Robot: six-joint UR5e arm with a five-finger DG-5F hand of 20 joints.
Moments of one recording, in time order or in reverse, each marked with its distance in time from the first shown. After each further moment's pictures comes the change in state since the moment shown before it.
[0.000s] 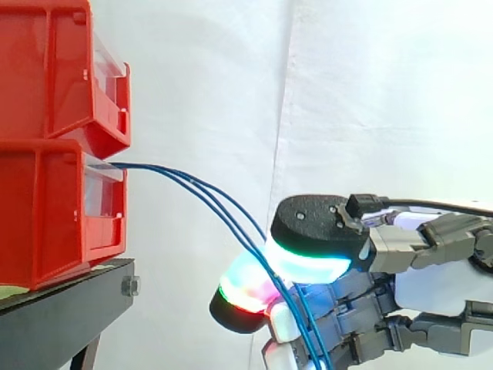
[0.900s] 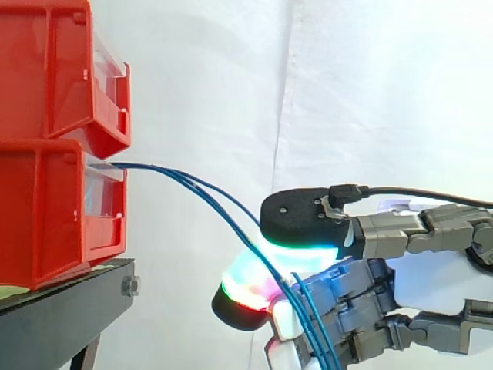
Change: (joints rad) arm 0.000 0.001 0.000 0.003 0.001 0.002
